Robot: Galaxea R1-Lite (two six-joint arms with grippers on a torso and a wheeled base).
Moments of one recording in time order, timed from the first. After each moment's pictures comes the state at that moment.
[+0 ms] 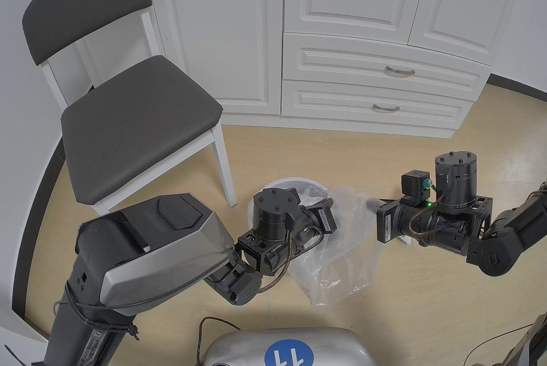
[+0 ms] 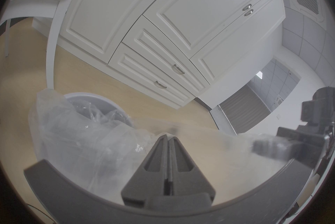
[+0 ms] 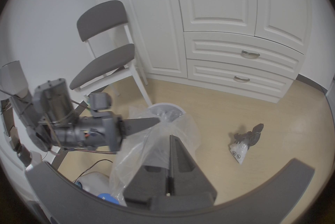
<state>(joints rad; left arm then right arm) -0.74 2.50 -1.24 -1.16 0.00 -0.61 0.49 1.81 -0.65 -0.78 -0.05 0.03</state>
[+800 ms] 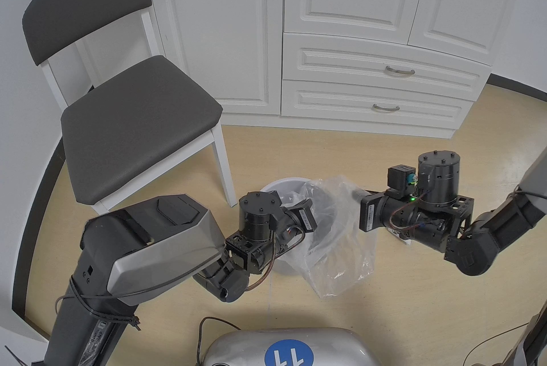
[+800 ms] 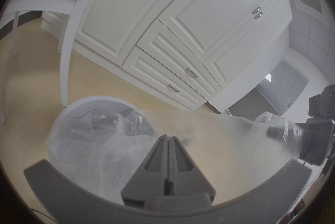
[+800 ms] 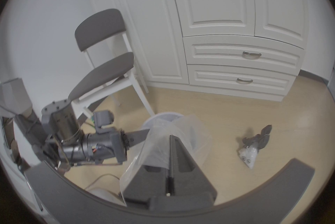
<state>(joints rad) -0.68 2.55 -1.22 -1.21 0.03 -0.61 0.51 1.92 -0.71 -0.91 -0.06 0.10</state>
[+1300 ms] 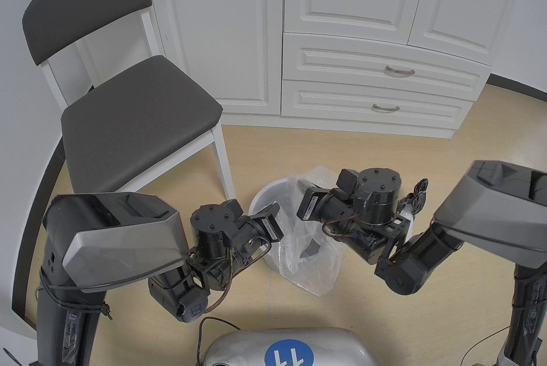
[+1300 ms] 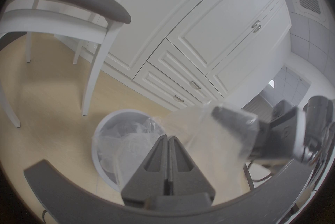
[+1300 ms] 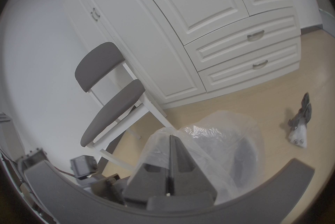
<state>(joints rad) -0.63 2.41 -0.82 -1.51 0.06 -0.61 0.65 2.24 -0.92 -1.26 -0.16 0.44</state>
